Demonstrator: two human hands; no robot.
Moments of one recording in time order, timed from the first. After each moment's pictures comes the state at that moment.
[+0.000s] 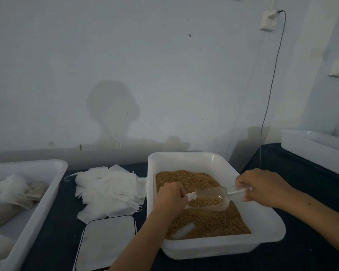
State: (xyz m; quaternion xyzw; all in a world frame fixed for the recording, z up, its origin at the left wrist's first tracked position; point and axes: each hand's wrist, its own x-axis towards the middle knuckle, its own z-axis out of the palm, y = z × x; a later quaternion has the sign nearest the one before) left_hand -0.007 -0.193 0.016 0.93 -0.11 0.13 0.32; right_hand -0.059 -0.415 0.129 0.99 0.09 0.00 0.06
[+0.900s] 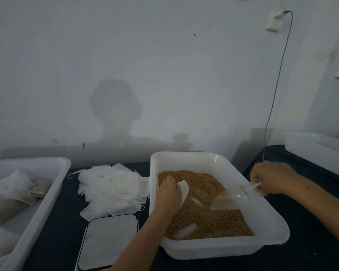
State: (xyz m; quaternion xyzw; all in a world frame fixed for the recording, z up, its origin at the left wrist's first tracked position) left_hand -0.003 -0.190 0.016 0.88 -0.01 0.13 0.45; right_hand -0.034 -0.426 0.149 0.98 0.03 -0.05 0.19
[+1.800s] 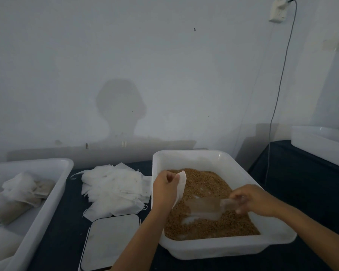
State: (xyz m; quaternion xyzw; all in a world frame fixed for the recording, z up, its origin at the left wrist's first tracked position) left_hand -0.001 -0.181 0.023 0.77 0.04 0.17 0.61; right_hand -0.018 -0.433 0.059 0.97 0.15 -0.08 -0.18
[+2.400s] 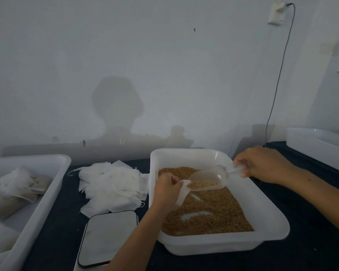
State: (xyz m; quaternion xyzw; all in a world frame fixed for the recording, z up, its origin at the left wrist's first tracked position) left_hand -0.003 -0.184 0.021 0.84 0.00 0.12 0.52; right_hand -0.026 -0.418 0.154 0.99 0.13 0.06 0.04
